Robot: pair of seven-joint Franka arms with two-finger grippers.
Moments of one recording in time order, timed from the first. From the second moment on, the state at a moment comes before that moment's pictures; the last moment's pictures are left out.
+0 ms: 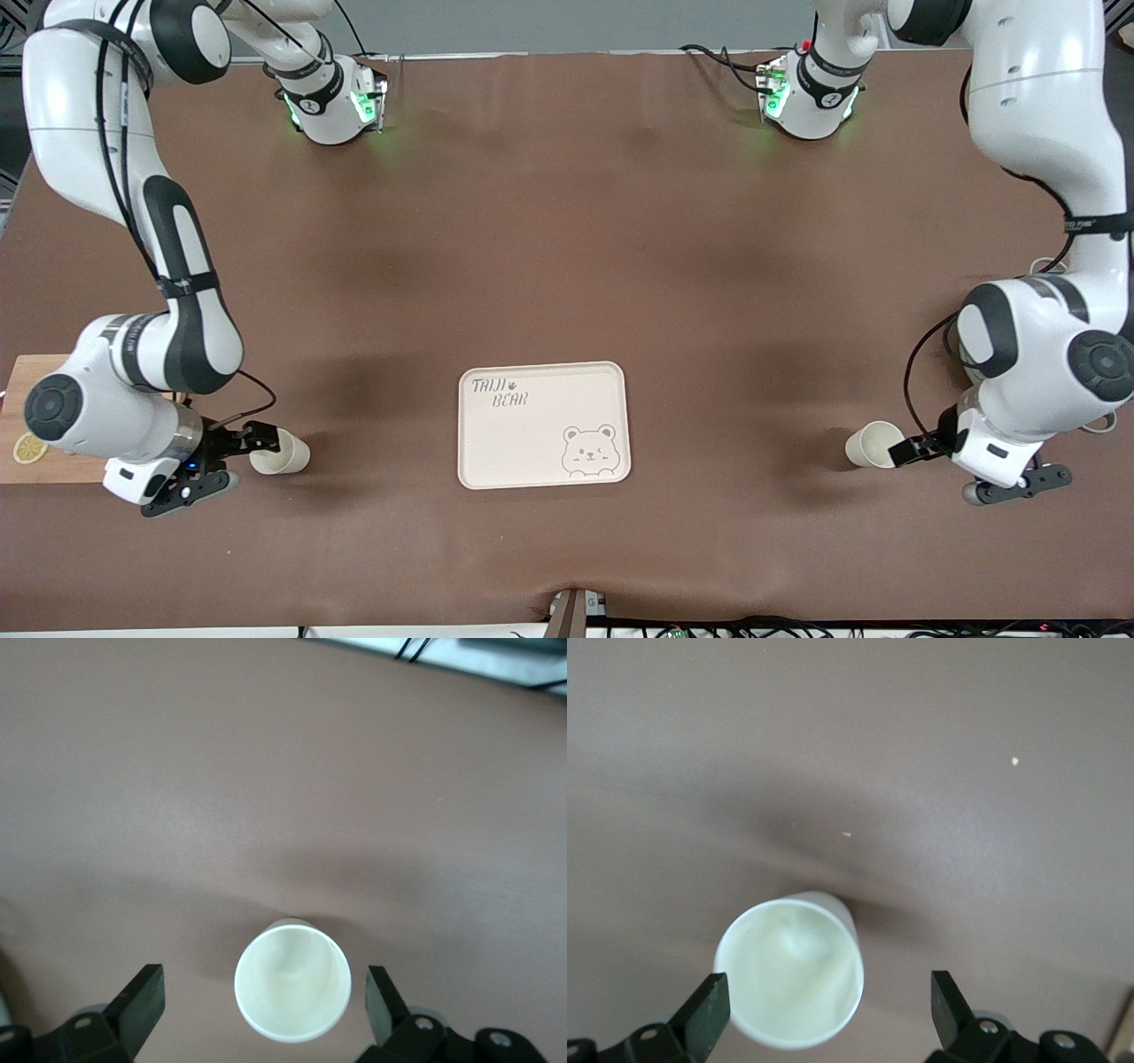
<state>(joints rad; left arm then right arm) -0.13 0.64 0.17 -1.42 -0.12 2.21 -0.16 -0.06 0.78 0.05 -1.27 0.05 2.08 -0.38</state>
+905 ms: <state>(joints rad) -0.13 0.31 0.16 -1.42 -0.12 1.79 -0.11 -0.06 0.42 0.05 -1.15 0.04 1.40 -0.14</state>
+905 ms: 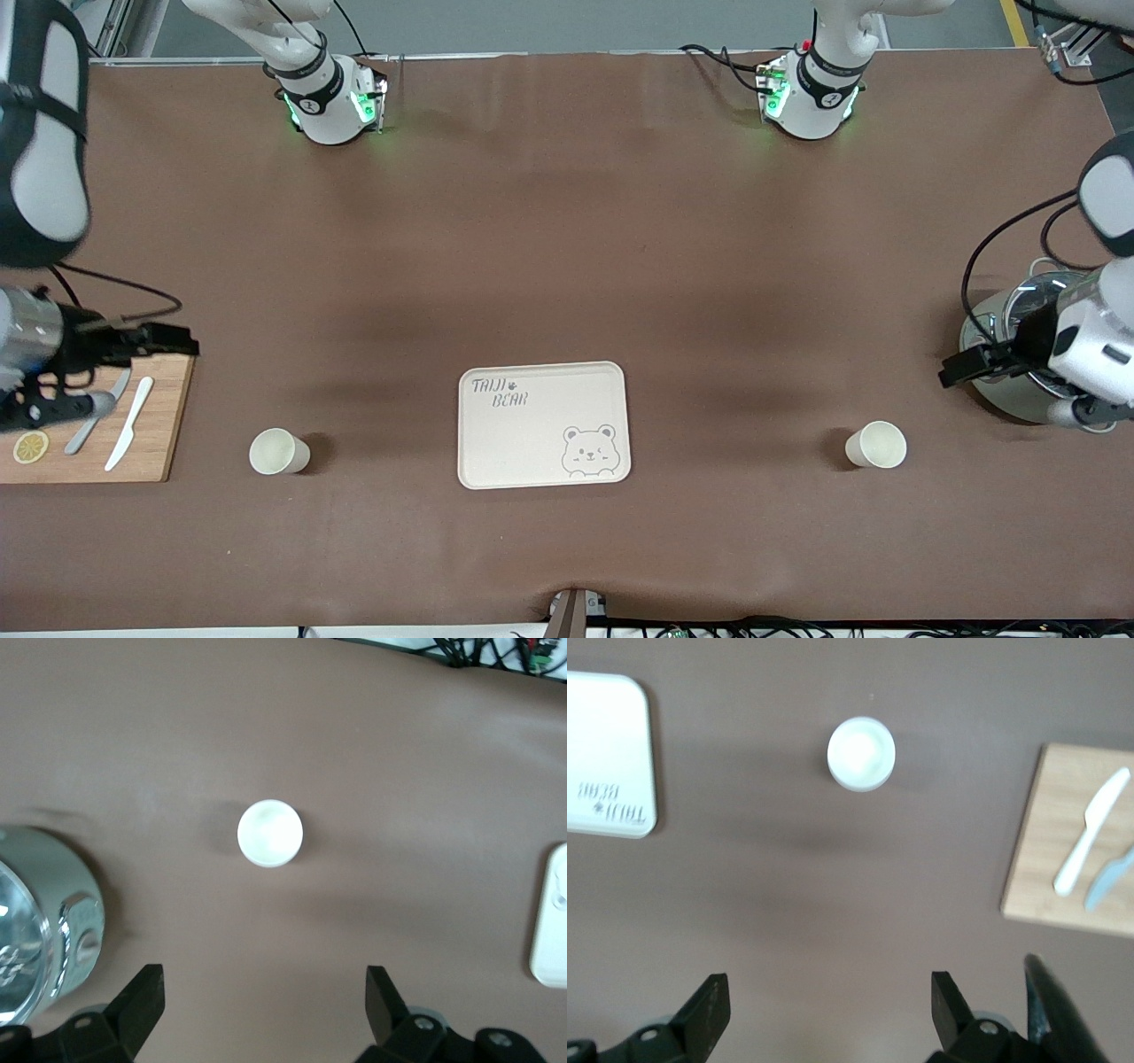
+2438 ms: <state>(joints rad) -0.03 0.11 0.03 -1.42 -0.02 1.63 -0.08 -0.14 -0.12 0.05 -1.61 -0.04 1.46 -0.09</state>
